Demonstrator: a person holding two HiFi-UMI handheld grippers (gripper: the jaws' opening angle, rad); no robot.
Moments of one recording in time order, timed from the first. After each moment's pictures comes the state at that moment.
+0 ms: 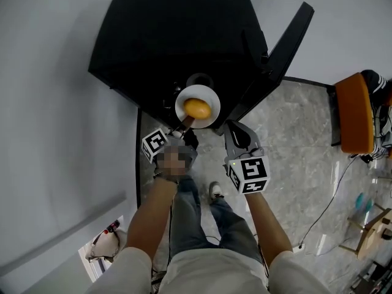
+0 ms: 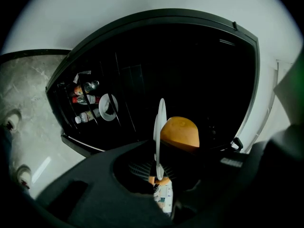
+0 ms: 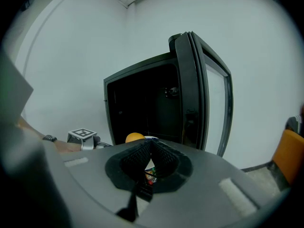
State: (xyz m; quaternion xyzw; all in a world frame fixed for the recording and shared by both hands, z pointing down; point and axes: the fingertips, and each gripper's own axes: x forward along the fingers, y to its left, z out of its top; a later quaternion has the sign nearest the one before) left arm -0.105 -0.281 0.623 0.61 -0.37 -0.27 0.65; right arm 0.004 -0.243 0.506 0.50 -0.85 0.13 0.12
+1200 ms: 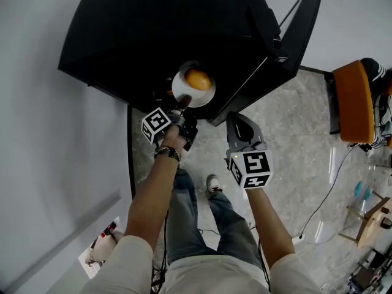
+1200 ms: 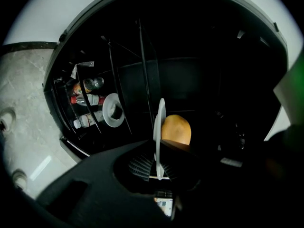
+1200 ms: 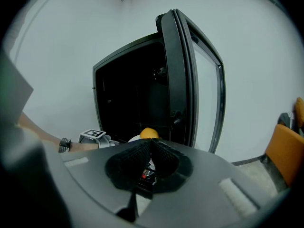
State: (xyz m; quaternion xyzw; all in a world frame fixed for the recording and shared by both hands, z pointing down) left arm -0.097 -0.344 0.700 0.58 -0.38 -0.27 0.66; right arm 0.020 -0.258 0.558 0.53 -0.82 0.15 0.14
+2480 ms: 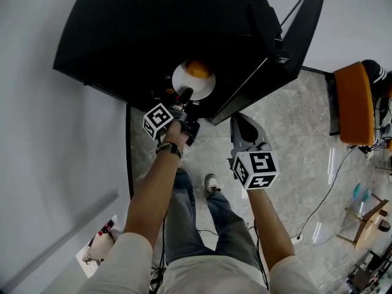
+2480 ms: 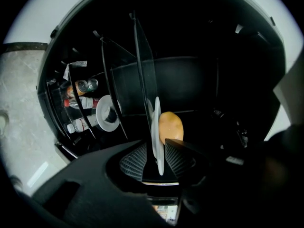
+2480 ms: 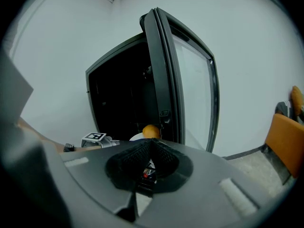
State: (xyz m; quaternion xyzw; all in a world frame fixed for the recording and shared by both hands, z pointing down) left arm -0.089 -0.362 0.700 0.60 -0.39 -0.28 0.64; right arm 0.039 -0.260 0.565 0.54 -0.81 0.19 0.12
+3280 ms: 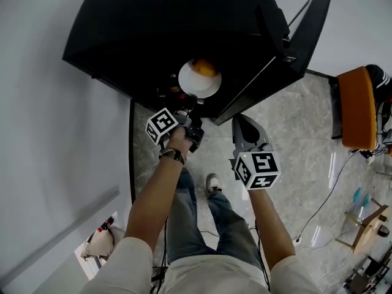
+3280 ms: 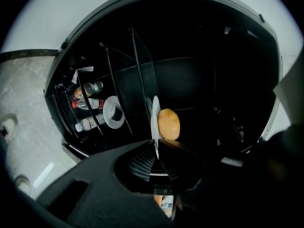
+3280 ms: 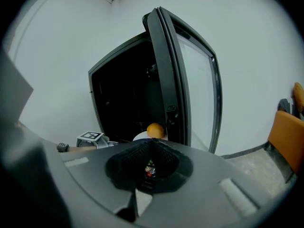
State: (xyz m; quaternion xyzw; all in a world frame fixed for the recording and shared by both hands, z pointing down) left arm -0.093 -0.333 0.693 0.60 -0.40 -0.26 0.64; right arm 0.029 -0.253 0.568 0.53 -0.82 0.20 0.12
